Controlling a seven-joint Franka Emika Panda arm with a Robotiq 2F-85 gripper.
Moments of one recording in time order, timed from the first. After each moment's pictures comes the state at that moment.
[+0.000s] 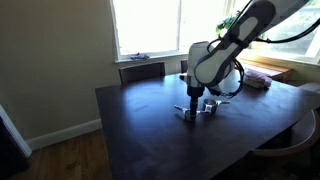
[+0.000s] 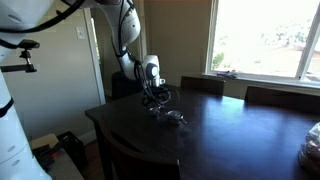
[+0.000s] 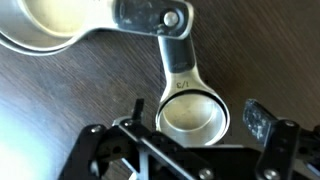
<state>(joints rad) 0.05 0.70 0.12 -1.89 -0.25 2.60 -0.48</state>
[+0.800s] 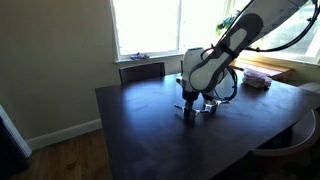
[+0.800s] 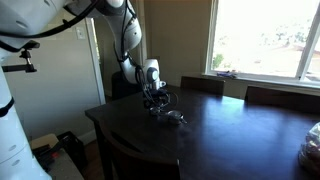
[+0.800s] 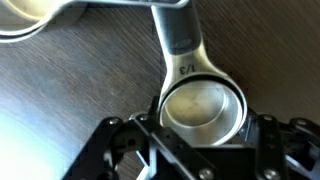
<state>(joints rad) 0.08 0.79 0.10 -1.81 -0.25 2.63 -0.38</state>
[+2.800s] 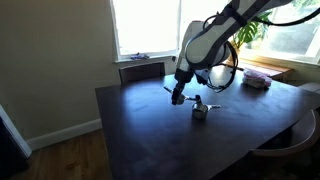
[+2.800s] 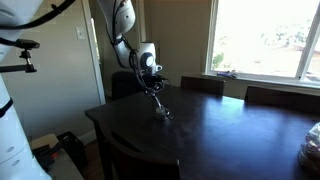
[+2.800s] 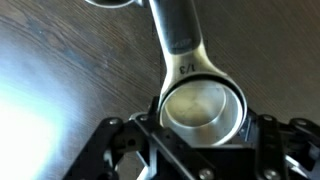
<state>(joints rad) 0.01 0.62 0.24 -1.88 -0.12 2.69 -0.42</state>
